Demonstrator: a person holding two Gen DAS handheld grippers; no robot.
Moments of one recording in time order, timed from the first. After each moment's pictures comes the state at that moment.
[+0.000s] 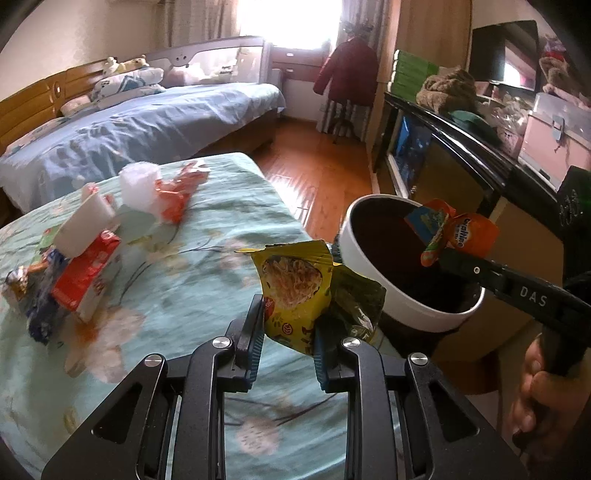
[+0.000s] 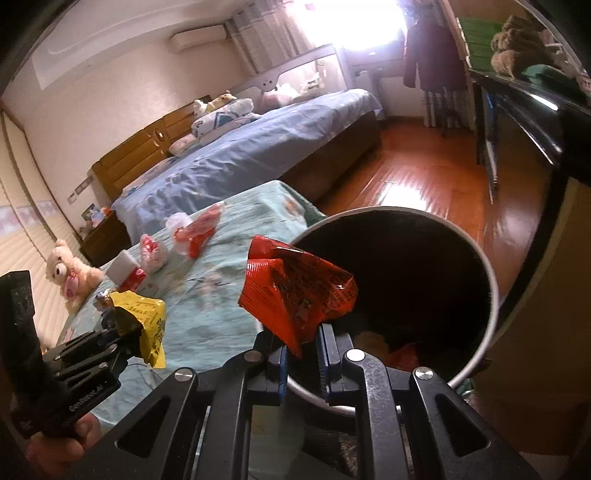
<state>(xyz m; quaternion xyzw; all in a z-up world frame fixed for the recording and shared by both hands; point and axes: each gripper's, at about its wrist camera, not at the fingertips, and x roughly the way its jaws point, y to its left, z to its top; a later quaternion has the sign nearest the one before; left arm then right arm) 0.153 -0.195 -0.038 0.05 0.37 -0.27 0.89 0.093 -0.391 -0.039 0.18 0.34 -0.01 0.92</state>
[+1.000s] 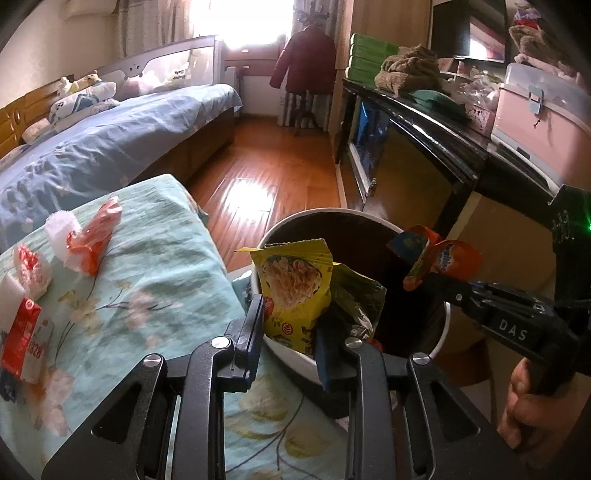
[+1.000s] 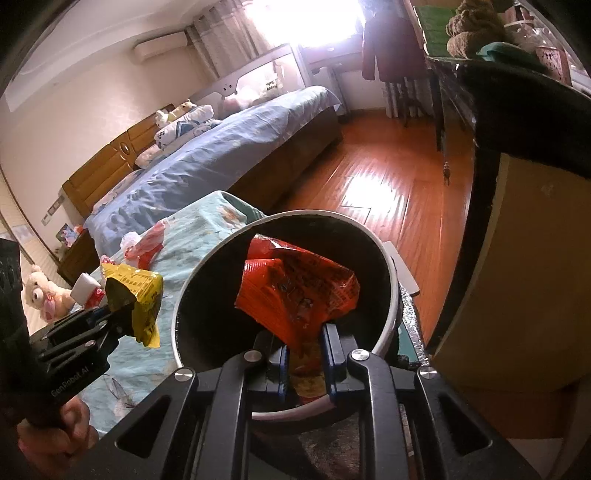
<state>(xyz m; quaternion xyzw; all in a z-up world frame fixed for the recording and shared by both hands) 0.165 -0.288 -0.026 0.09 0.36 -0.32 0.87 0.085 -0.452 -0.048 0.20 0.35 -0.06 0.91</state>
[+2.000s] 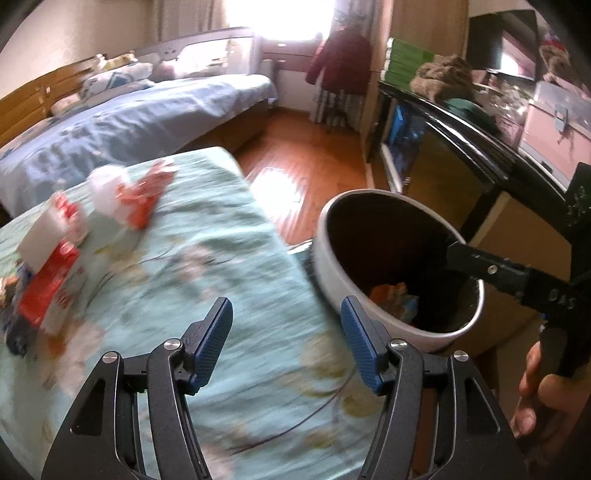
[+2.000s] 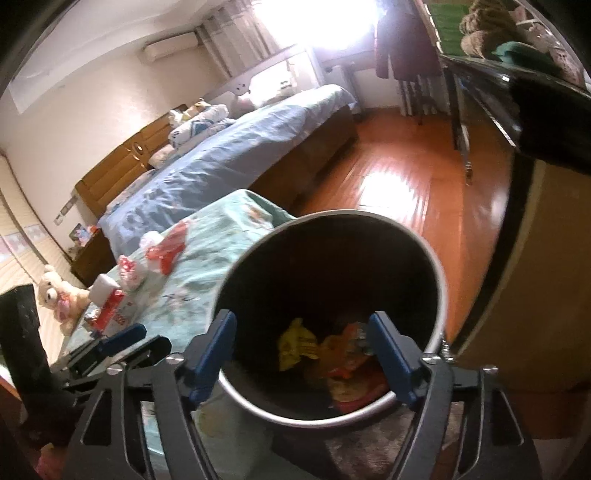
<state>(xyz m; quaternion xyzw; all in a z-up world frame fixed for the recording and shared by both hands) 0.163 -0.226 -0.044 0.06 0.38 -0.26 0.88 0.095 -0.425 -0.041 0.21 0.34 -0.03 0.92</state>
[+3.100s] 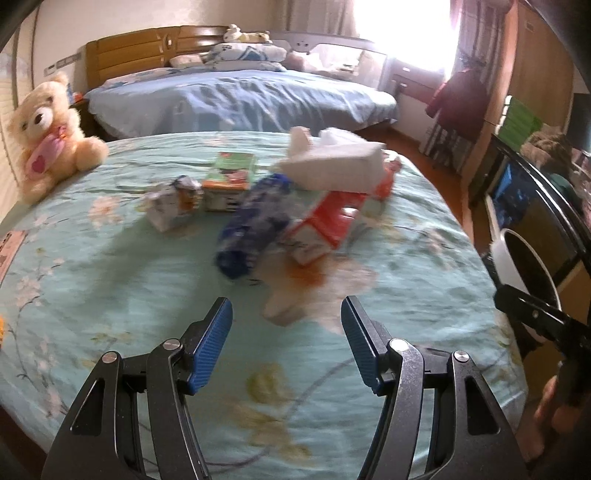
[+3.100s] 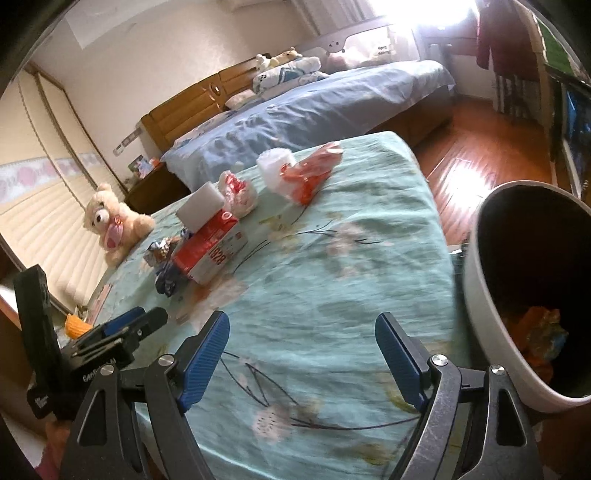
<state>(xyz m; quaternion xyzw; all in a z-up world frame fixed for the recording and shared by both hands) 0.173 -0.017 -0.066 -0.03 0.39 -0.08 0.92 0.141 -0.261 -0.057 0.15 0.39 0.12 0.90</state>
